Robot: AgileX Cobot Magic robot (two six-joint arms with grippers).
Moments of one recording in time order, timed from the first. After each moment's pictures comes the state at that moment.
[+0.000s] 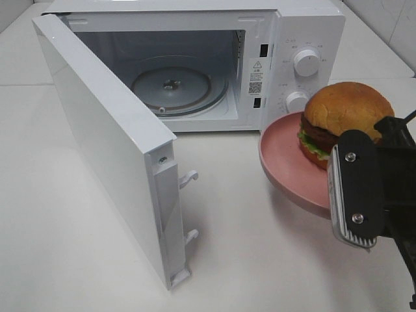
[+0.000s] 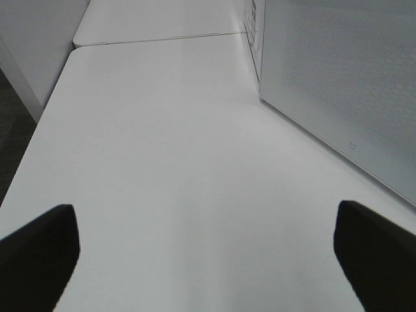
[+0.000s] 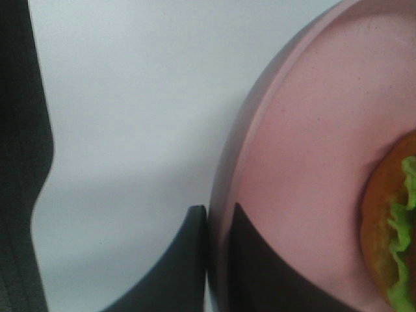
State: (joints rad) left arm 0.03 0.00 -0.50 -0.05 1.04 0.12; right arm 0.66 1.11 -0.55 -0.19 0.60 -0.75
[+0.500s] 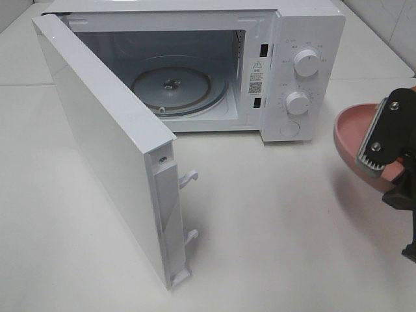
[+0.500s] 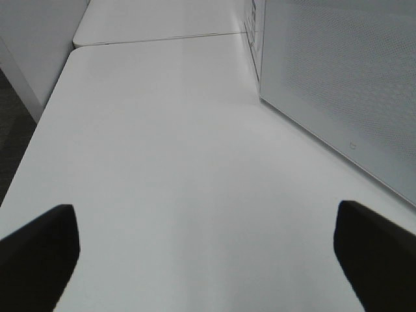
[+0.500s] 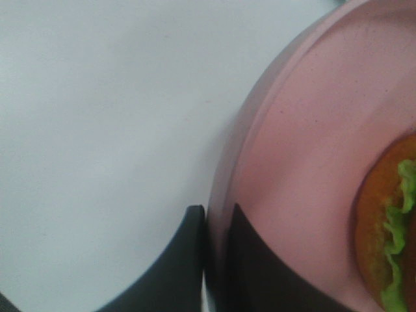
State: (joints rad) left arm 0.03 0.00 -0.50 -0.05 1.04 0.12; right arm 0.44 1.10 -0.54 -0.36 0.58 -0.32
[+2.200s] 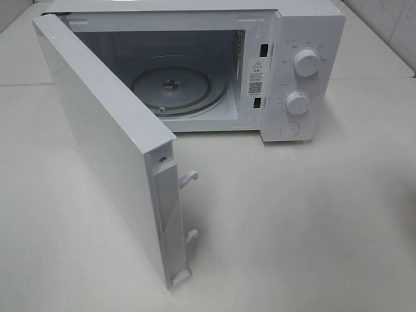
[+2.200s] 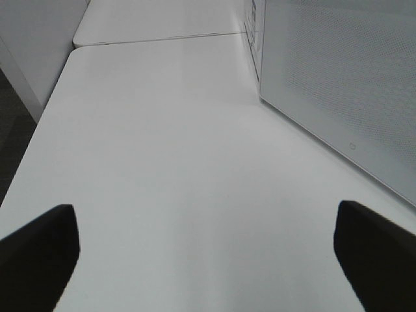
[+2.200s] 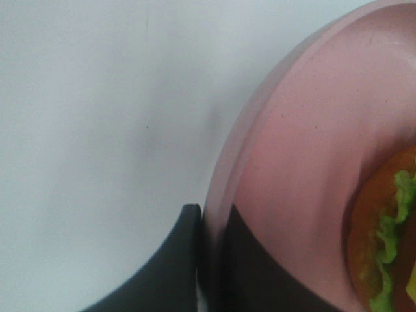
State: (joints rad) left arm 0.03 0.00 -0.50 -0.05 1.04 0.12; right arm 0.24 1.18 -0.54 -0.74 0.70 0.38
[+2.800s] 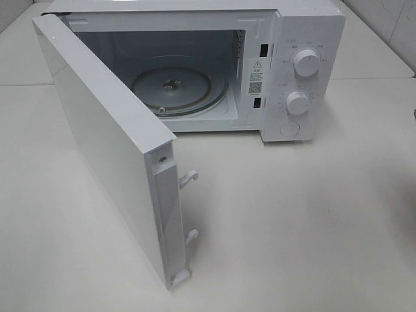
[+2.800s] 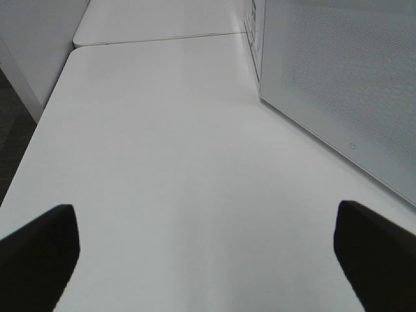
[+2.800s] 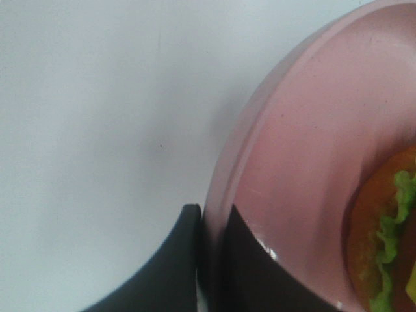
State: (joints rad) left arm 0.03 0.00 -0.50 -0.05 1.04 0.12; right arm 0.24 1.23 -0.54 -0.76 0.64 0.44
